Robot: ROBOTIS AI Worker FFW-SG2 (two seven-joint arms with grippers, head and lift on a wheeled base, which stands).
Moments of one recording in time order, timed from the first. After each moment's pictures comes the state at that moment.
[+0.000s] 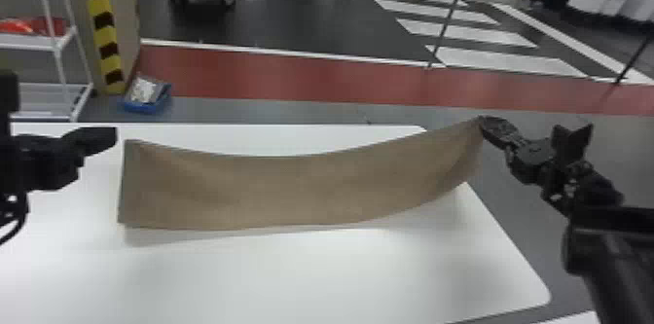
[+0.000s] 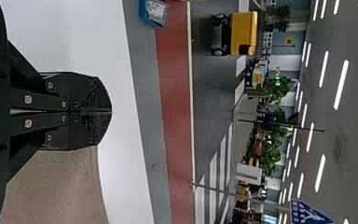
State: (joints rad) left arm -0.29 0.35 -0.12 -1.69 0.41 0.69 -0.16; right arm -0.44 -0.49 -0.41 -0.89 0.13 -0.29 0.66
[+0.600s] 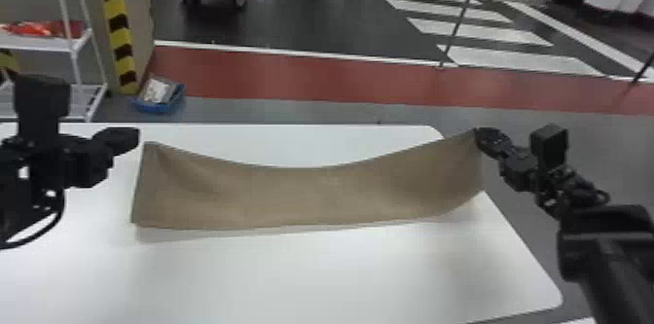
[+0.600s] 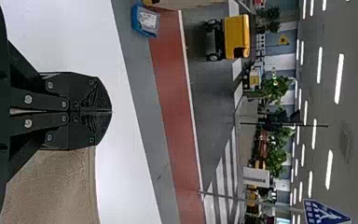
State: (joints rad) left arm -0.36 0.33 -0.21 -1.55 0.32 0.58 -0.16; right arm -0.46 -0.48 -0.34 -0.82 0.26 -0.31 0.54
